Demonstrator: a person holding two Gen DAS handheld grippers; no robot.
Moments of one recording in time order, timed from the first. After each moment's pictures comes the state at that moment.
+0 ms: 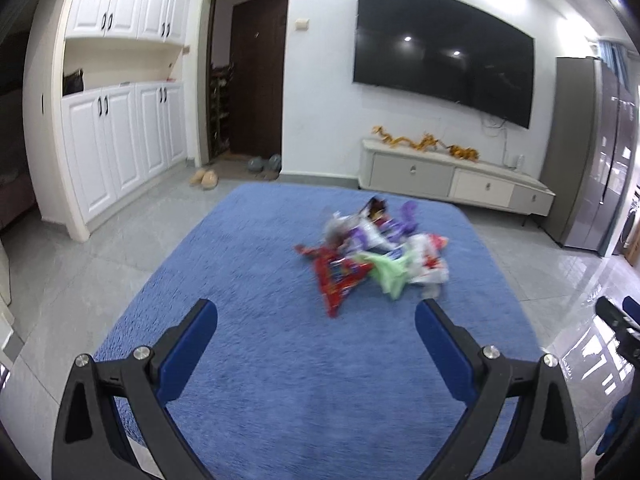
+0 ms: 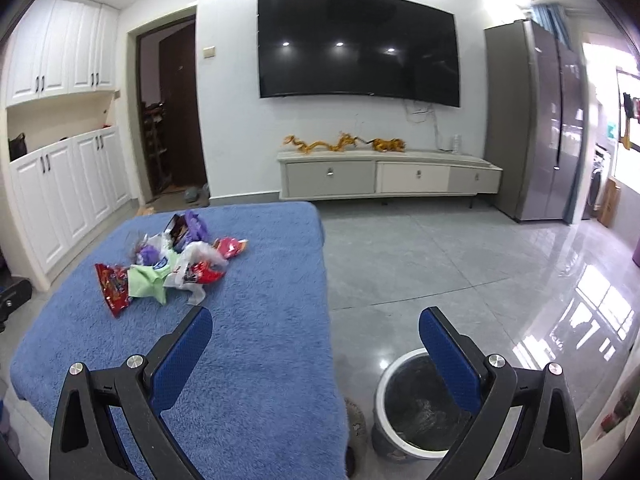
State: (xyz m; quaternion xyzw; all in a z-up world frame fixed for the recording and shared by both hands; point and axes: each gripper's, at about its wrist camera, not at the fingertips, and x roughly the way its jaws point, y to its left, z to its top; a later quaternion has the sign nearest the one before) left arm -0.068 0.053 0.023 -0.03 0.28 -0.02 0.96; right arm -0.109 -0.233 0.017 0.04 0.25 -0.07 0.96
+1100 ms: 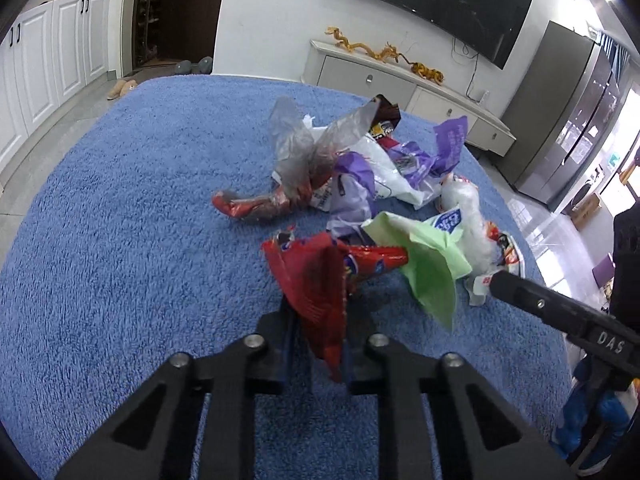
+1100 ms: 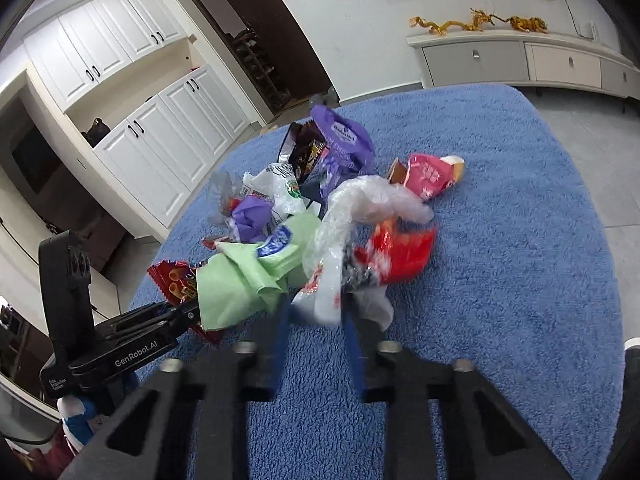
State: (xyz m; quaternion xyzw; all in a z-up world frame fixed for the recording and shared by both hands) left arm 0.110 0.051 -0.071 -0.06 0.44 -0.16 0.88; right arm 0.075 -0.166 -0.053 0.16 0.41 0.19 0.88
